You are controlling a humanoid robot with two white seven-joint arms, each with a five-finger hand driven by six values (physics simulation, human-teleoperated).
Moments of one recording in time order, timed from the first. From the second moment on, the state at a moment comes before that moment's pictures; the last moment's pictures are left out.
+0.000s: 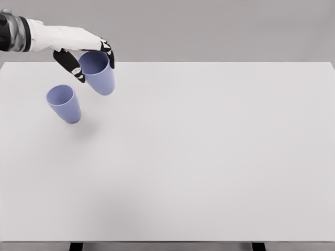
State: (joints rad) left arm -1.41 0.87 -1.34 -1.40 0.09 -0.26 -0.61; right arm 0.00 0.00 -0.20 0.05 -0.06 -0.07 0.09
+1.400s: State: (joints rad) left arm -1.45 1.09 -1.36 -1.45 0.10 -0.26 -0.61; right arm 0.01 0.00 -0.20 0.05 -0.06 -0.07 0.09
